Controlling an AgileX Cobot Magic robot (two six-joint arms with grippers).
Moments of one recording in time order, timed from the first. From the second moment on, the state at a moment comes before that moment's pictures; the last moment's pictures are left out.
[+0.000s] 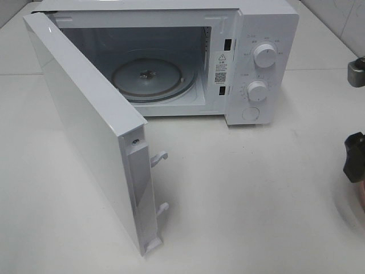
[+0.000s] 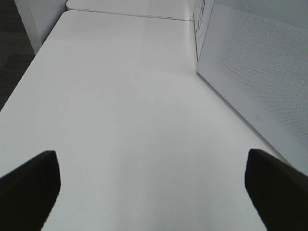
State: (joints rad) left arm 0.01 -0.01 -0.52 0.00 1.09 -0.07; right arm 0.19 1.24 -0.74 -0.21 0.81 0.08
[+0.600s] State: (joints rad) left arm 0.01 -0.01 -0.52 0.00 1.09 -0.07; right arm 0.14 1.29 -0.65 -0.23 0.72 0.08
